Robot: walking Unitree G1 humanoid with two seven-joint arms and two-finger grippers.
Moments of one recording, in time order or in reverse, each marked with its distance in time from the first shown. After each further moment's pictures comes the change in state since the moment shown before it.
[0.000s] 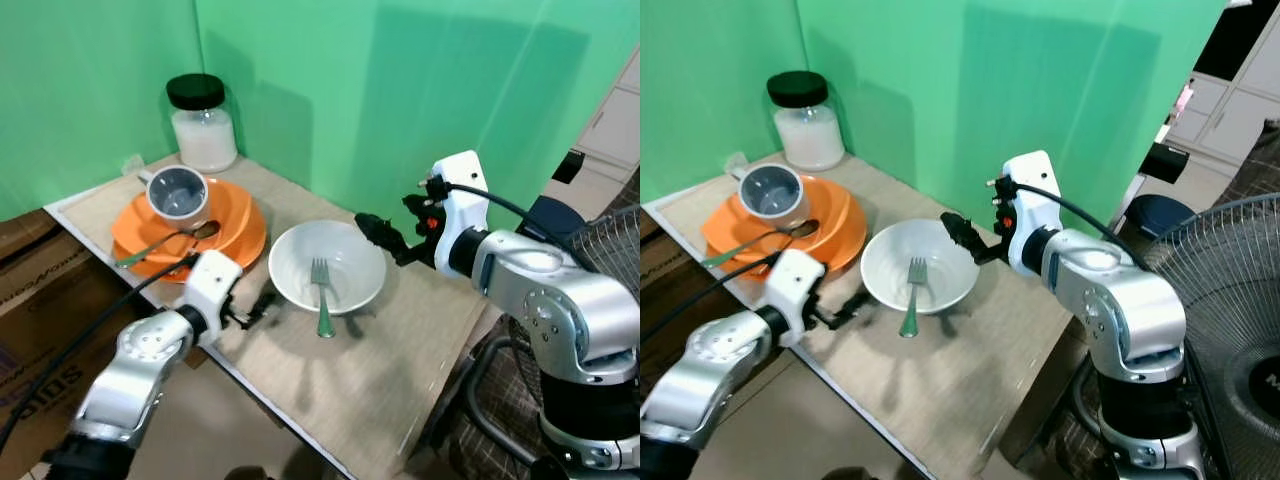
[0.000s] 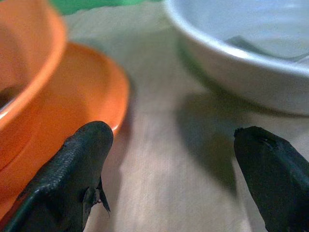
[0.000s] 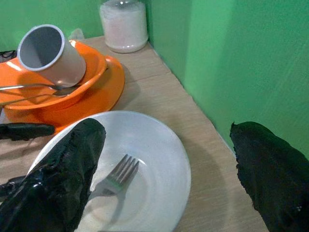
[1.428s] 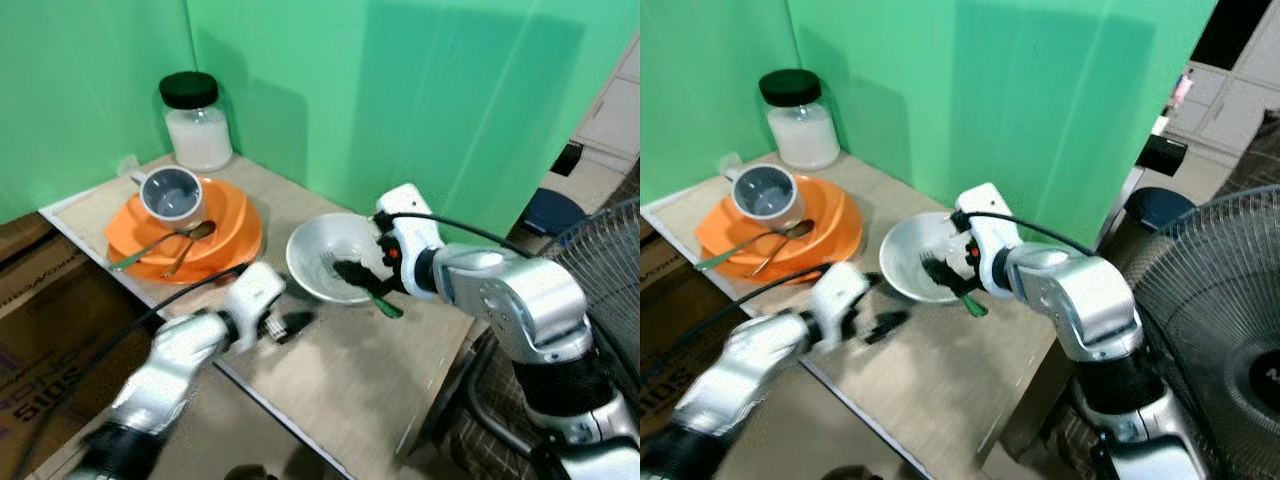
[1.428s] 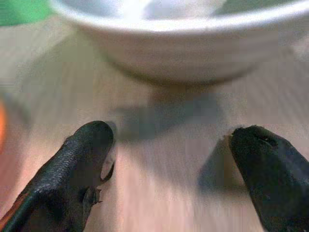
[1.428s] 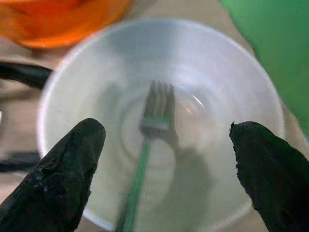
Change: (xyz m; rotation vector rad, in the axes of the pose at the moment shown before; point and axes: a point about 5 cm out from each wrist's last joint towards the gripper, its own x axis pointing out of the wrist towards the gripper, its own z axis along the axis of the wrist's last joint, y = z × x) left arm 0.011 -0.024 -0.004 0.091 -0.039 -0.209; right arm 0.026 0.015 -0.026 -0.101 0.344 0.041
